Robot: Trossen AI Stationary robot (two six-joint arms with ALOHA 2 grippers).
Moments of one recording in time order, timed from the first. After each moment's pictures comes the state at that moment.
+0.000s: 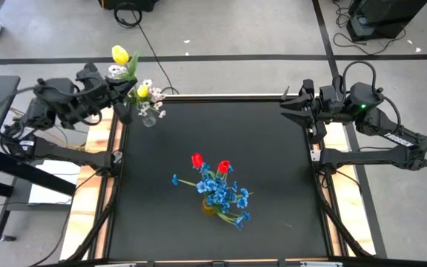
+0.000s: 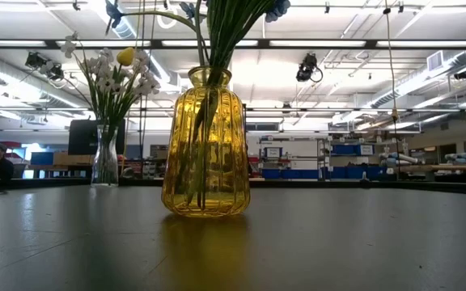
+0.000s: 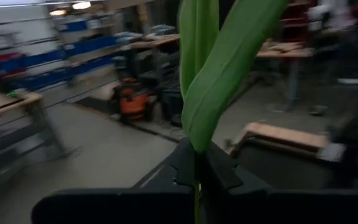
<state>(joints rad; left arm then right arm) 0.11 0.88 1.52 -0.71 -0.58 0.08 -0.30 0.73 1.06 -0.21 -0.28 0.18</state>
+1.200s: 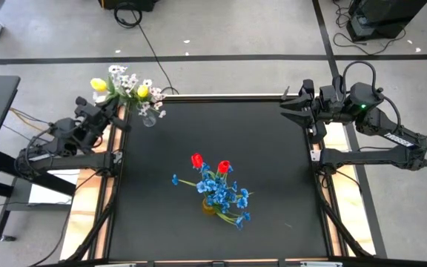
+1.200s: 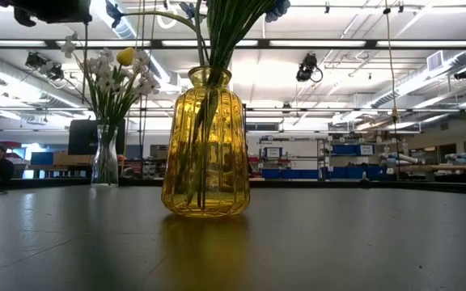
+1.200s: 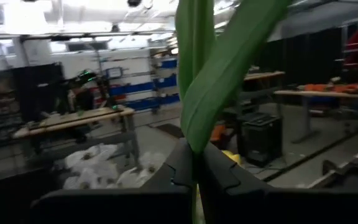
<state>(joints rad) 0.11 0.22 0.56 -0.05 -0.93 0.32 -0.30 0.73 1.06 -0.21 -0.28 0.18</state>
